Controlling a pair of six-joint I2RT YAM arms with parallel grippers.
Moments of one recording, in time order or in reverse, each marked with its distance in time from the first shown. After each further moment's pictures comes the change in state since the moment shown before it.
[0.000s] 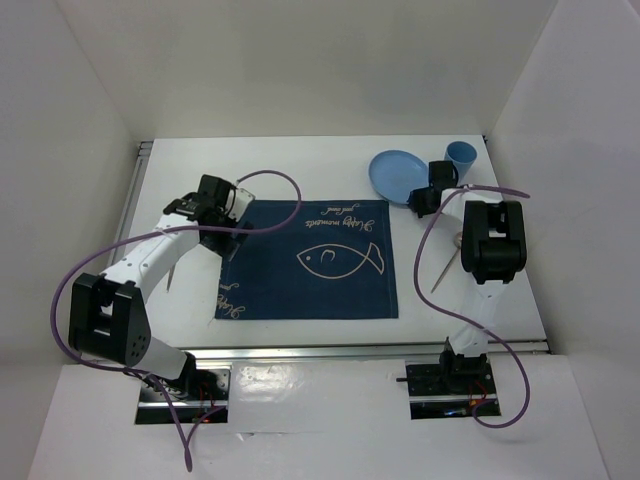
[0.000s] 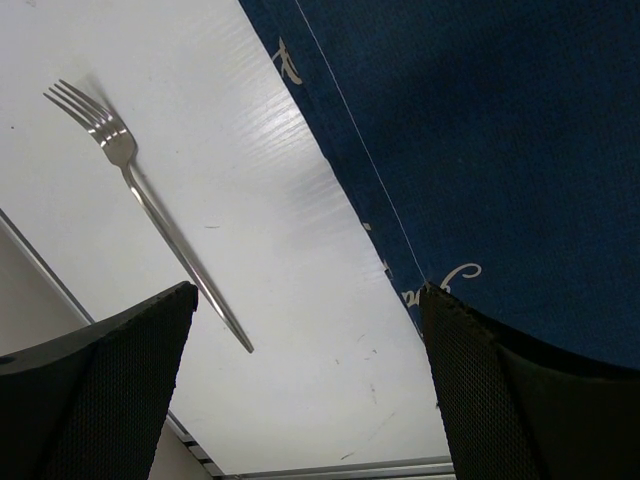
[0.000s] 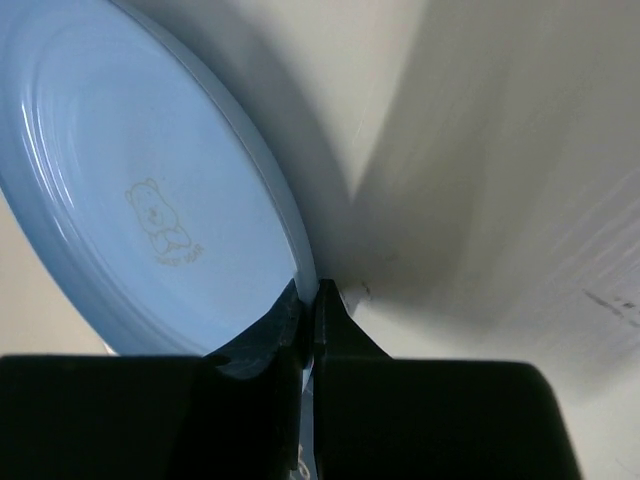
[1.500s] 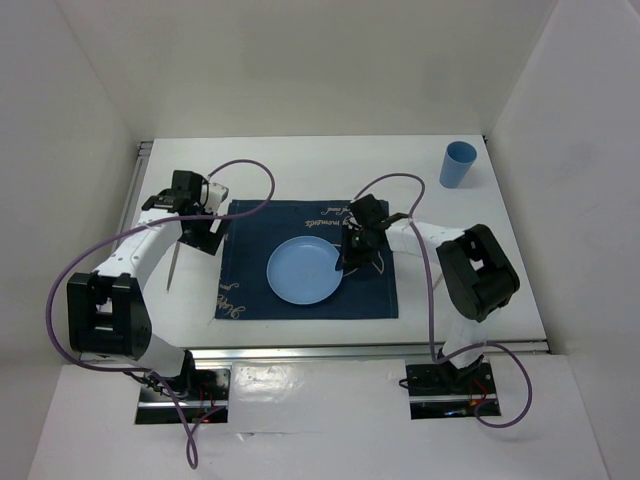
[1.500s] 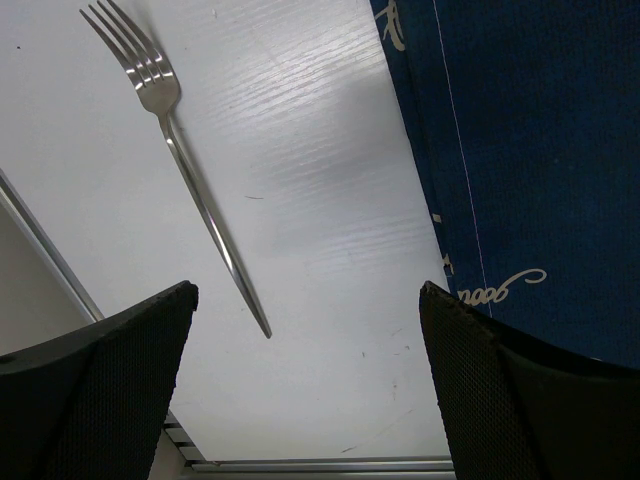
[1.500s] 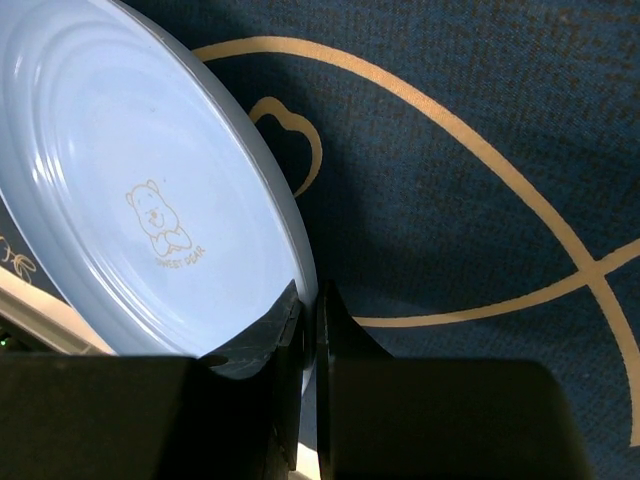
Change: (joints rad) left arm 0.181 0.021 0.010 -0.009 0.058 -0.004; right arm 0.531 -0.256 -0.245 -0.164 -0.361 -0.818
